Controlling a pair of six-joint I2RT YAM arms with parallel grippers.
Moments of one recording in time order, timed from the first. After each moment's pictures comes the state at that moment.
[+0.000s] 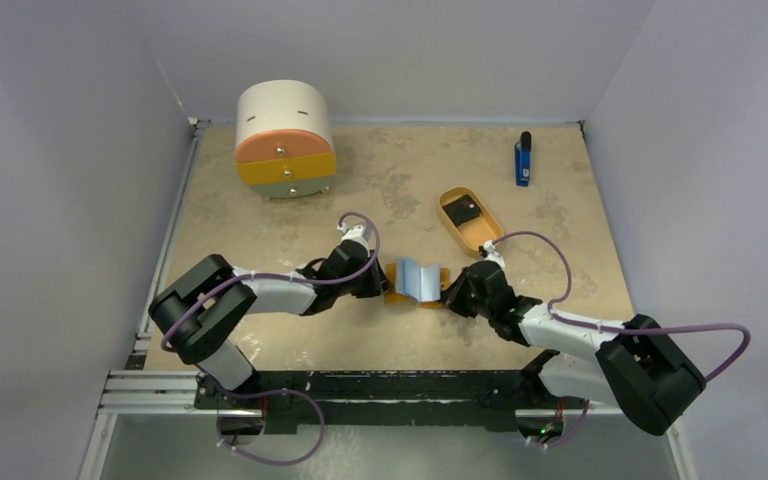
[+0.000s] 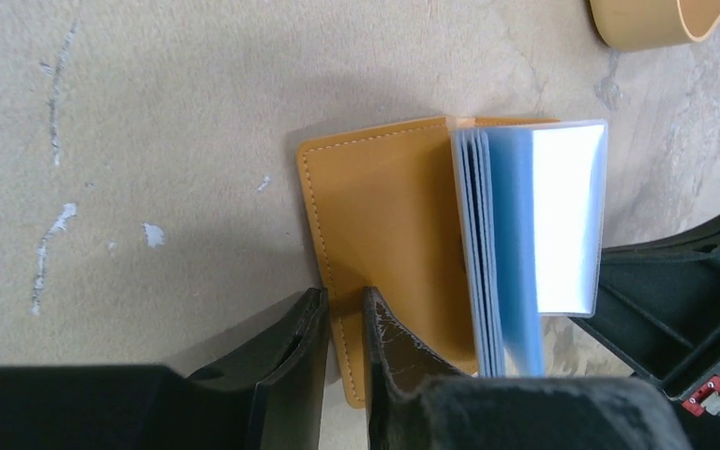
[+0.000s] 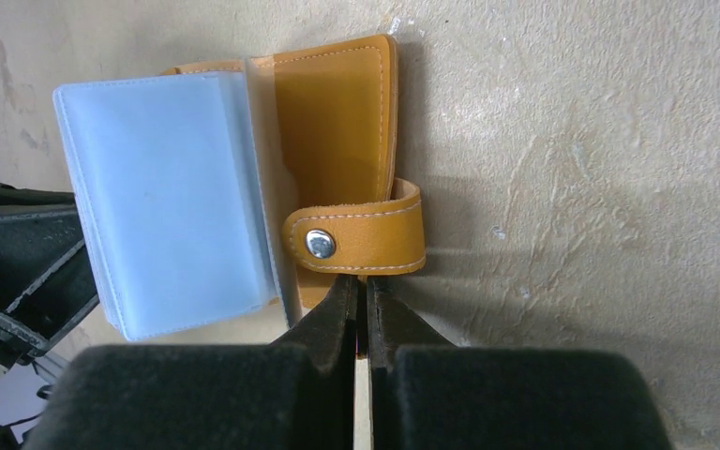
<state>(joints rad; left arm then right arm) -0.81 1.61 0.61 0.31 0.00 -0.85 0.64 1.18 0.27 0.14 0.06 1.02</state>
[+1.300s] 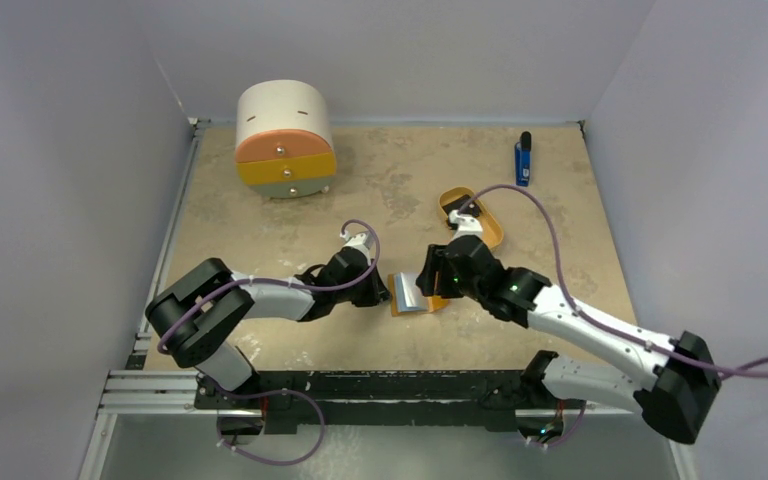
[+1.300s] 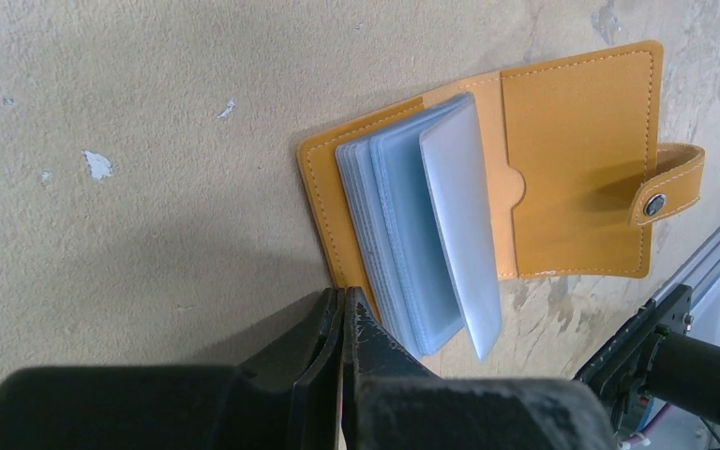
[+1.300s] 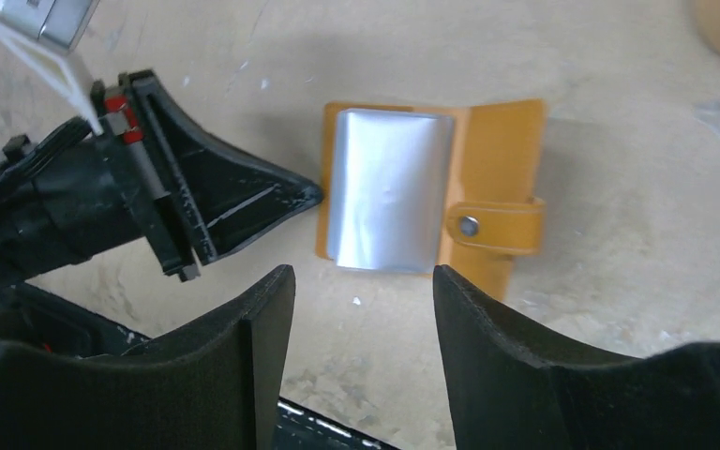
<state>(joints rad) -0.83 1.58 0.56 0.32 0.05 -0.86 0.81 0.99 0.69 -0.44 0.23 0.74</state>
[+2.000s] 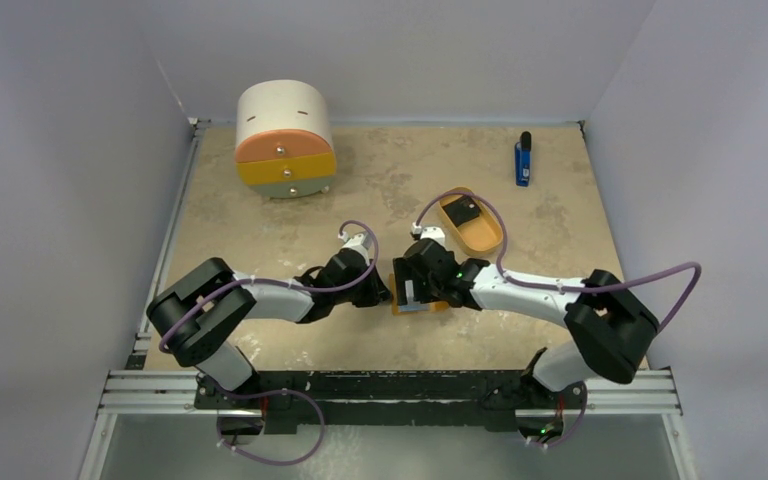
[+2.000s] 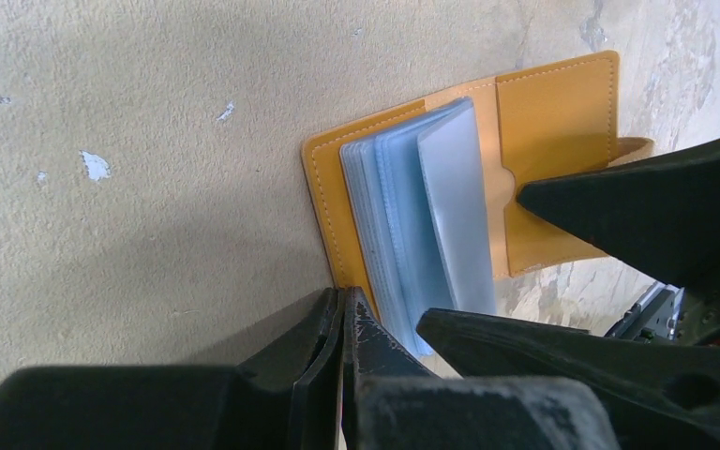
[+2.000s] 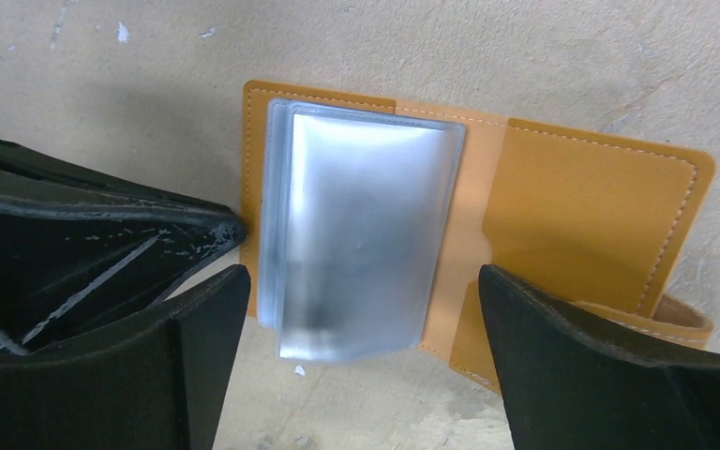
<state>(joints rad) -0.83 1.59 0.54 0.38 0.05 -0.89 0.88 1.46 0.77 -0.30 0.25 0.65</state>
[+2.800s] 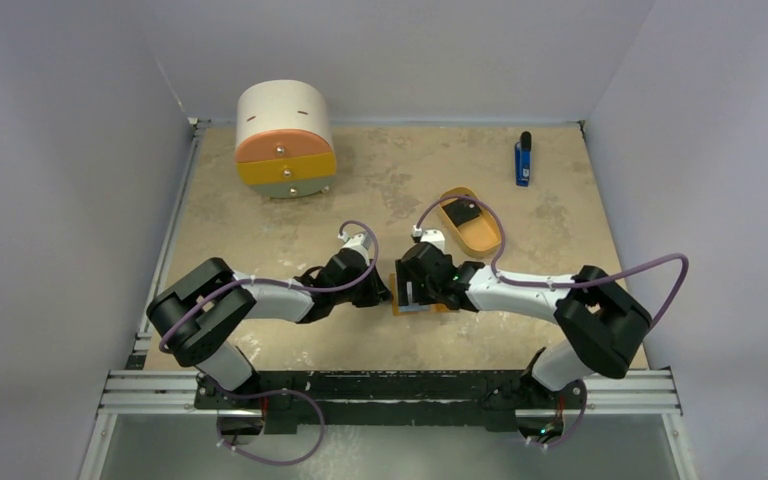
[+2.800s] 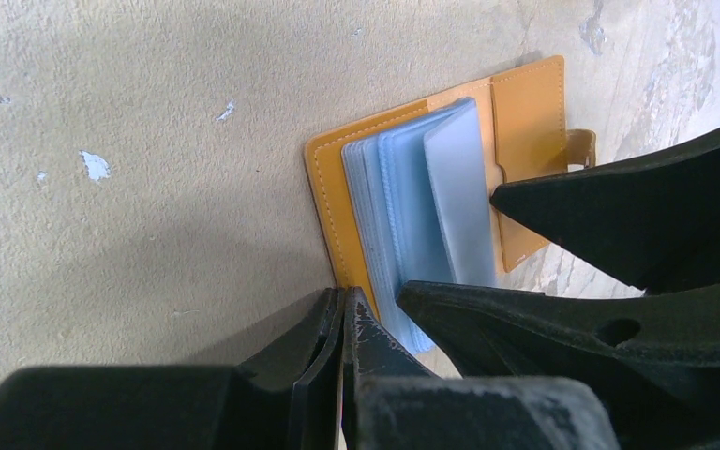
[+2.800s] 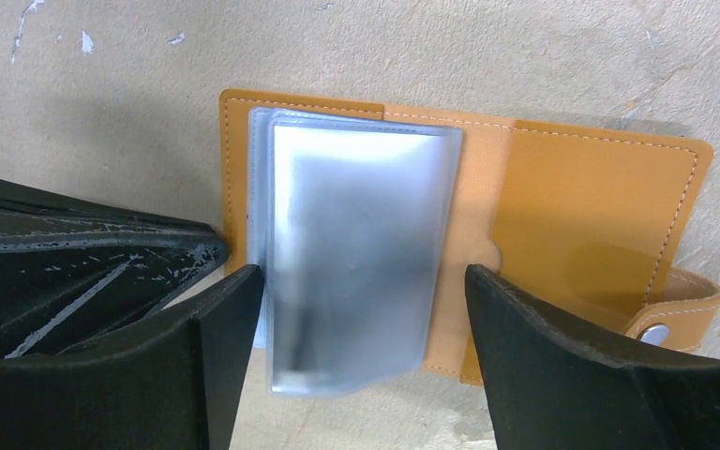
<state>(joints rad) -0.83 1.59 0.54 0.38 0.05 -0.89 0.88 1.51 0.75 -0.26 0.28 0.69</state>
